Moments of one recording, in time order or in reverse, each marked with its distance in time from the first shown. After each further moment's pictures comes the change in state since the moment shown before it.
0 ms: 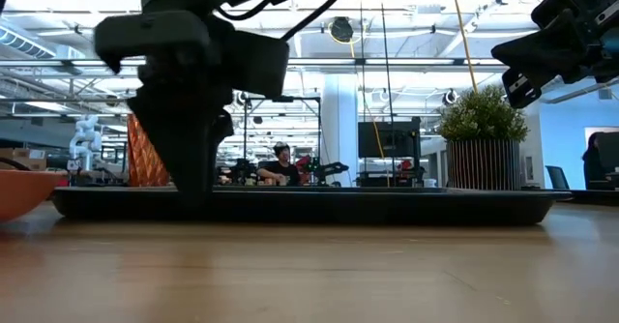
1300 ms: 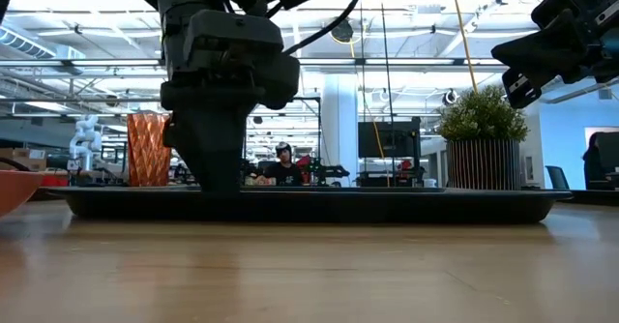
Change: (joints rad) left arm 0.049 0.000 0.000 0.049 0.015 -0.327; right arm 0.000 0.000 0.000 -0.001 0.000 0.000
